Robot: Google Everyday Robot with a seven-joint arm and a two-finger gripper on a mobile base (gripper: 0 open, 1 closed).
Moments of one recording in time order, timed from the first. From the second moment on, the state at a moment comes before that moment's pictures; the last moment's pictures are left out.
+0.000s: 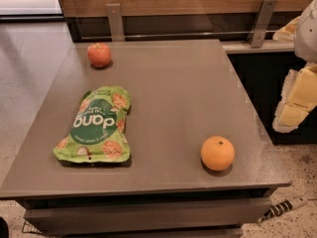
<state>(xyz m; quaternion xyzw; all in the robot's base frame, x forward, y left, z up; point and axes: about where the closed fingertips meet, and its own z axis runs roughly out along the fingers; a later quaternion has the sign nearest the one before) 0.438 -0.214 0.987 -0.60 0.78 -0.05 0.18</state>
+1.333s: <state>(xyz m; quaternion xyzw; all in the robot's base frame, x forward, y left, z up) 0.411 -0.214 0.939 -0.59 0.74 0.09 0.31</state>
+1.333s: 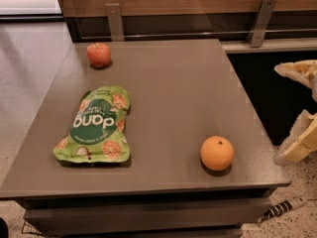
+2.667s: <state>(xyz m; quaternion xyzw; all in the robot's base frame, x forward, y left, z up) 0.417 -0.154 0.861 -0.54 0.64 0.31 0.45</state>
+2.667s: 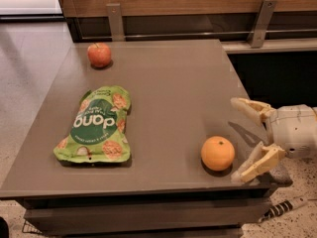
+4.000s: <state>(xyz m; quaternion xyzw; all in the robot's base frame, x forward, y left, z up) 0.403 -0.126 0.835 -0.55 0.64 0.34 0.42</state>
